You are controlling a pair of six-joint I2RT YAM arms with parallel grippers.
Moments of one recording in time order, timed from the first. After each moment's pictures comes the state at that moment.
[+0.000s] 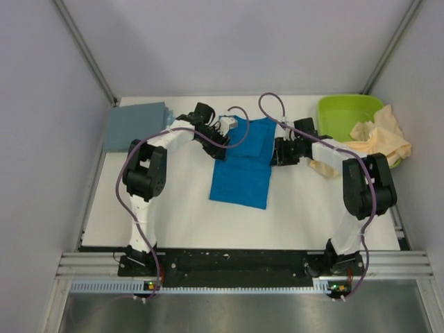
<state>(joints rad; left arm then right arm) -0.39 2.12 1.66 -0.65 0.54 0.40 0.24 1.76 1.10 -0.32 -0.40 0.15</state>
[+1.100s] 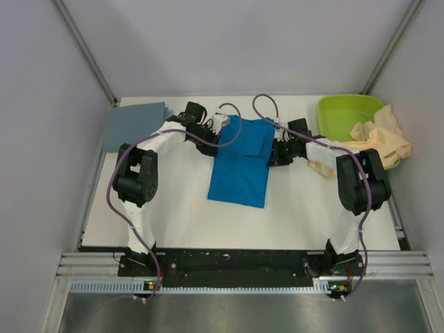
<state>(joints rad) -0.34 2.01 1.56 -0.61 0.55 0.36 0.28 1.83 1.13 -0.29 -0.46 0.18</state>
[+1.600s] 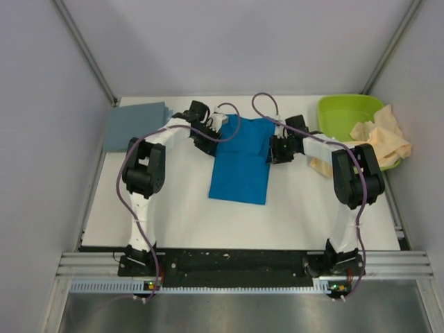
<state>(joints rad) -0.34 2.16 1.69 -0.64 0.37 0.30 0.28 1.89 1.21 -0.31 -0.35 0.19</state>
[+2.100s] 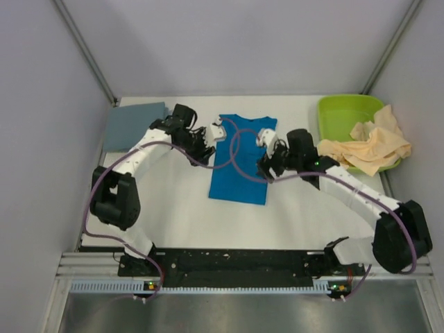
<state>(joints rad) -0.34 1.78 1.47 -0.73 0.45 0.72 0.43 1.40 0.98 -0.23 -0.32 -0.30</state>
